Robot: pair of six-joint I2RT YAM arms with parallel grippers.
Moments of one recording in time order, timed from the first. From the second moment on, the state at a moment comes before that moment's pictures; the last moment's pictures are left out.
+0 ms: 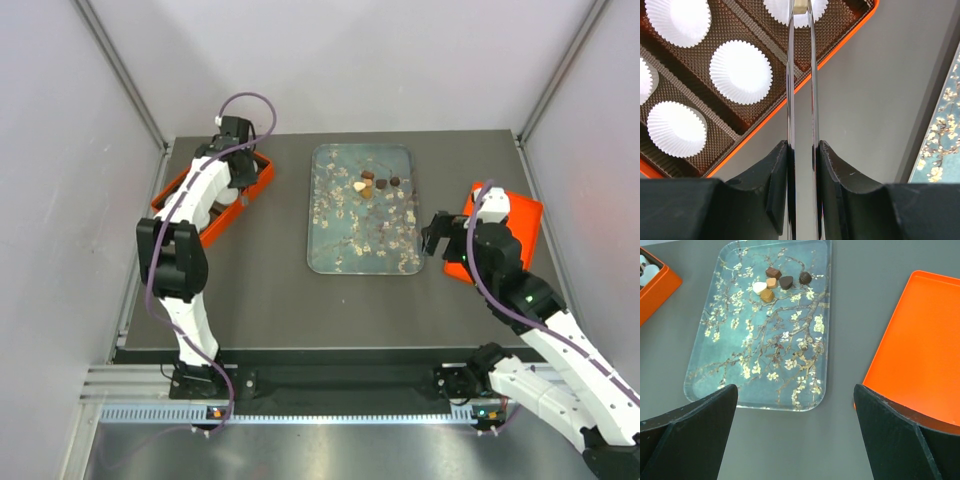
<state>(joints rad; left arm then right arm) -0.16 1.93 1.74 -0.70 -0.21 -0.30 0.56 0.70 0.81 -0.46 0.40 0.35</state>
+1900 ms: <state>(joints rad) -0.16 2.02 1.82 -0.68 -0.19 -0.26 0.56 0.69 0.81 -0.45 0.40 0.35</state>
